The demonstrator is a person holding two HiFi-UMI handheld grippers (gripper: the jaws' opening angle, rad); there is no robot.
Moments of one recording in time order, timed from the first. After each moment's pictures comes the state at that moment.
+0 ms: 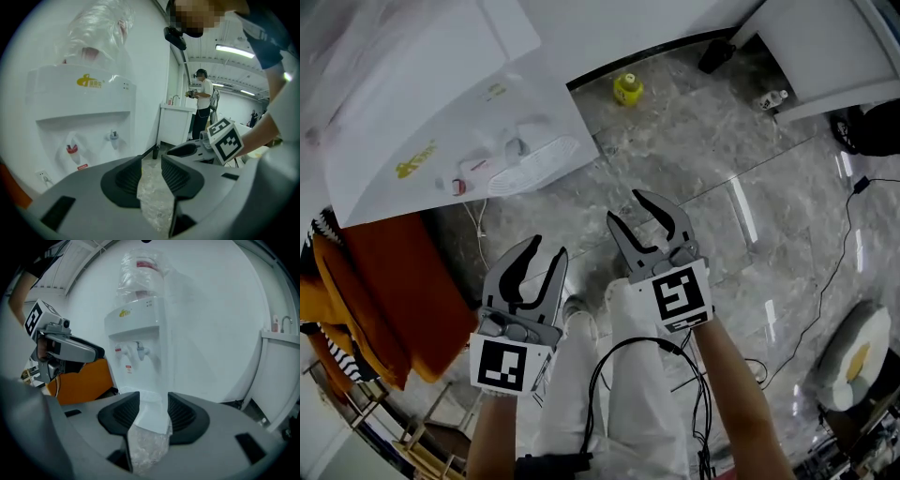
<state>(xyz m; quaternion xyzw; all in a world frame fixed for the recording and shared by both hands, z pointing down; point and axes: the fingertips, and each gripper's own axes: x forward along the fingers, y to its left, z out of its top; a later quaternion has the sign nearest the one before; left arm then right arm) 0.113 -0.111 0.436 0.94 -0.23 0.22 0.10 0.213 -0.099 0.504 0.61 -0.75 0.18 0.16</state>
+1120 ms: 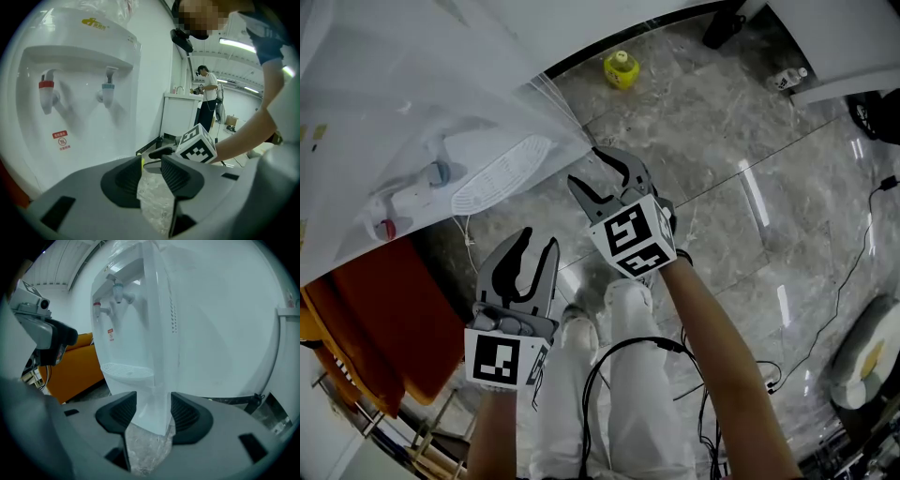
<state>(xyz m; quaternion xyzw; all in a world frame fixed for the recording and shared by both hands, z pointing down) 0.145 -0.139 0.557 0.93 -0.24 0.24 0.11 0.224 -0.186 0.670 0.57 -0.77 0.21 0.19</state>
